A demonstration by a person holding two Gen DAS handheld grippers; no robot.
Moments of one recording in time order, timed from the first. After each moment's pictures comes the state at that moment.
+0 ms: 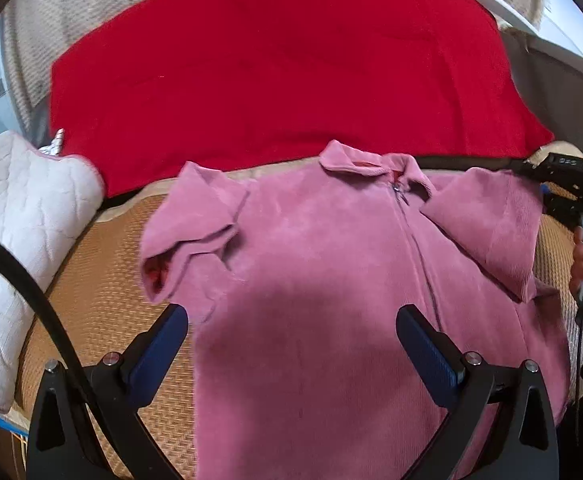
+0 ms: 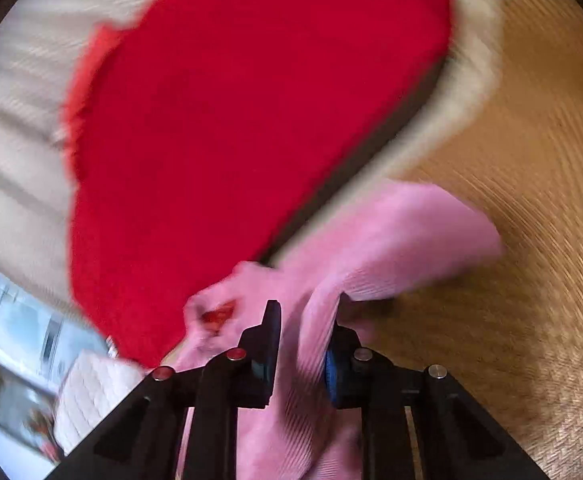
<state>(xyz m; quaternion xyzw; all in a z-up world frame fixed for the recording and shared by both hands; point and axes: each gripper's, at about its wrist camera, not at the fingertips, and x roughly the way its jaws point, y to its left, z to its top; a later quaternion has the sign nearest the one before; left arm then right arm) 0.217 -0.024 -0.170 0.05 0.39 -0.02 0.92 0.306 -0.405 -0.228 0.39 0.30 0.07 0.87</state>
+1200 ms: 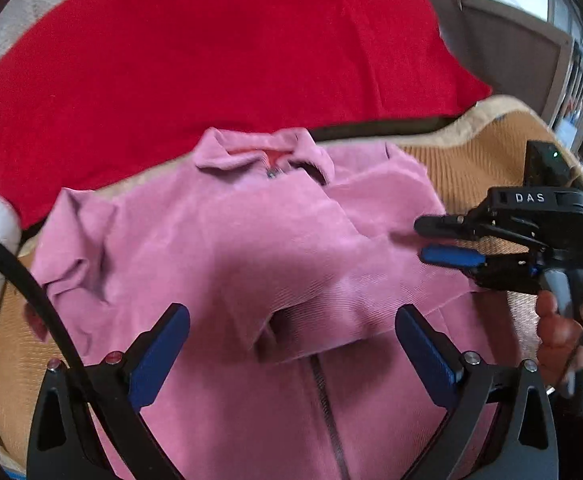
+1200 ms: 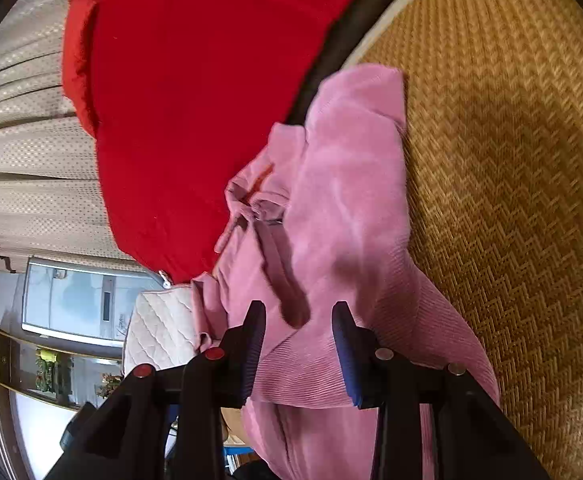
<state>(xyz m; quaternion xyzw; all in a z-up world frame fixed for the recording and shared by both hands) 0.253 -0.129 -0.210 0.10 0.44 -0.14 0.88 0.278 -0.381 -0.278 0.49 0.44 0.16 0.74</state>
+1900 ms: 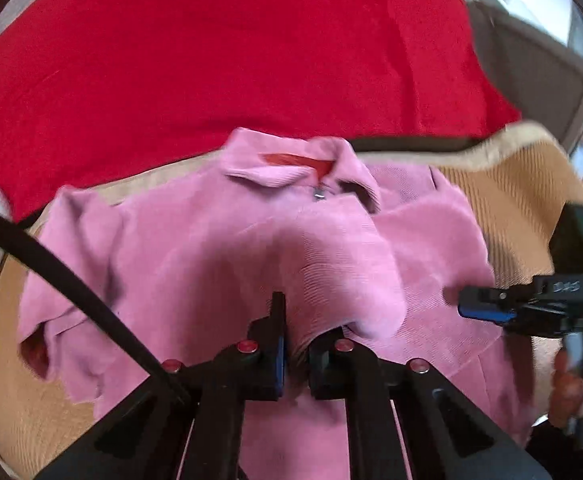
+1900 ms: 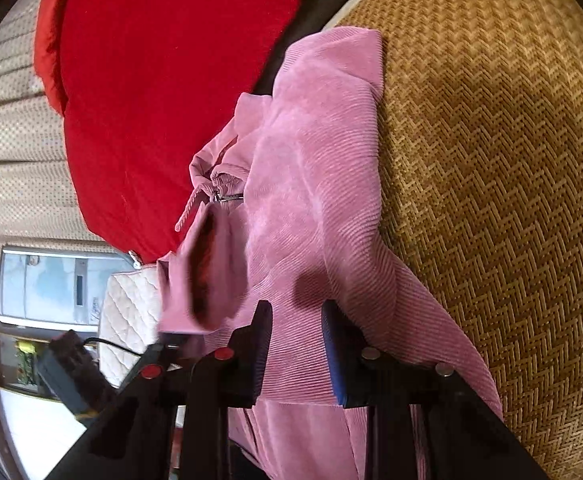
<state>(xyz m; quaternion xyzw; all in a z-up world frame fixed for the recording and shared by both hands) 0.298 -0.071 -0.198 0.04 0.45 -0.14 0.88 0.285 -0.369 -0.303 0.45 0.49 0.15 0.73</state>
